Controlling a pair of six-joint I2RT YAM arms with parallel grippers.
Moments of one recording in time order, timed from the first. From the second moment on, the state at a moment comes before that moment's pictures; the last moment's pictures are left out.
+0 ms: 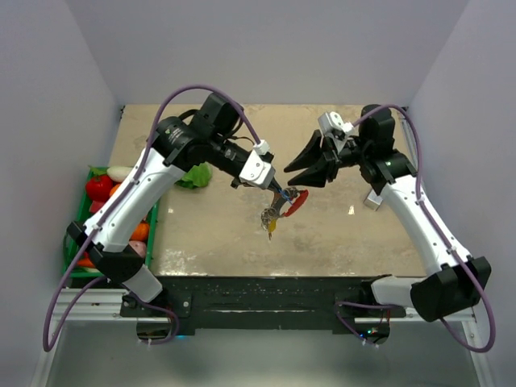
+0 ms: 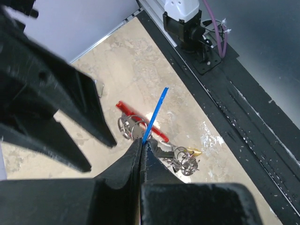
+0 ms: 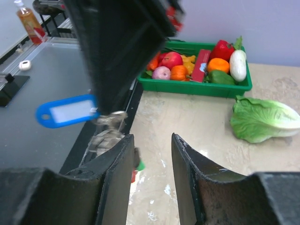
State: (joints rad) left arm -0.75 1.61 2.03 -1.25 0.98 1.10; right arm 0.30 1.31 1.29 -0.24 -1.45 -0.22
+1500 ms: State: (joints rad) left arm -0.73 1.59 2.02 -1.24 1.03 1.11; right arm 0.23 1.23 1.25 0.01 -1.41 -0.14
